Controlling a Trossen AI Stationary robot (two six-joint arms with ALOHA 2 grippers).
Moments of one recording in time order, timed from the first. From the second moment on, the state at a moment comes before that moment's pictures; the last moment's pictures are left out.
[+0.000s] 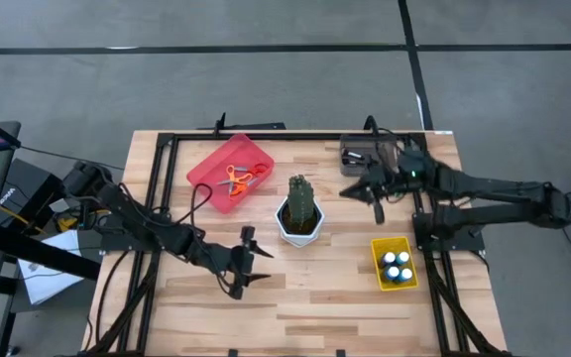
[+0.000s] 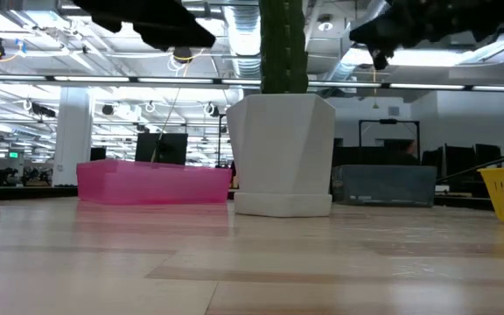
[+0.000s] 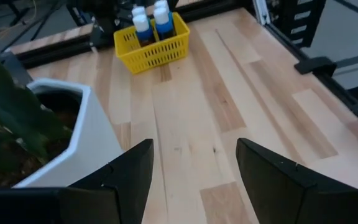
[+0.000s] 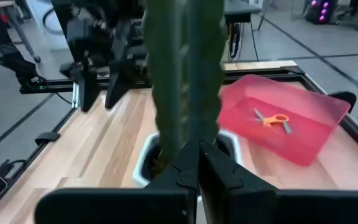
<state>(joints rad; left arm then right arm) -0.48 1.43 0.76 0.19 -0.38 0.05 -0.27 0.85 0.63 -0.04 -0.34 -0.01</state>
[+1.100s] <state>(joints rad) -0.48 1.39 0.76 0.15 -0.36 -0.04 0.35 0.46 0.09 0.36 0.16 0.03</state>
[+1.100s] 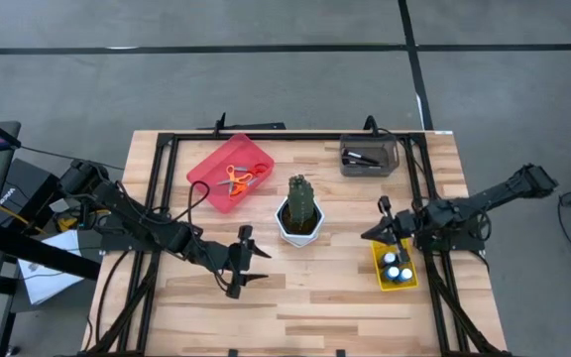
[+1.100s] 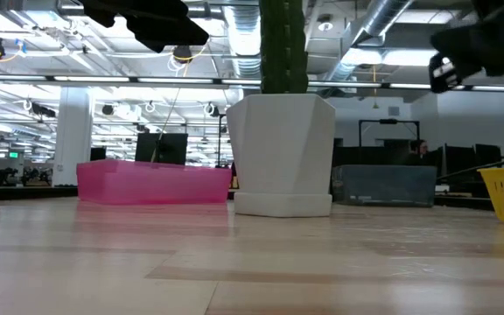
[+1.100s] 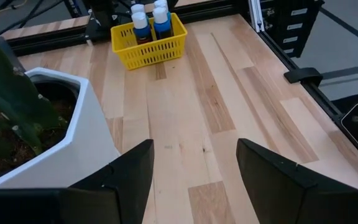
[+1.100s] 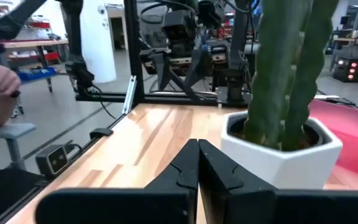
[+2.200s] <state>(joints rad) -0.48 1.39 0.76 0.15 -0.36 -0.09 0.07 0.00 0.06 -0.14 -0.05 -0.03</state>
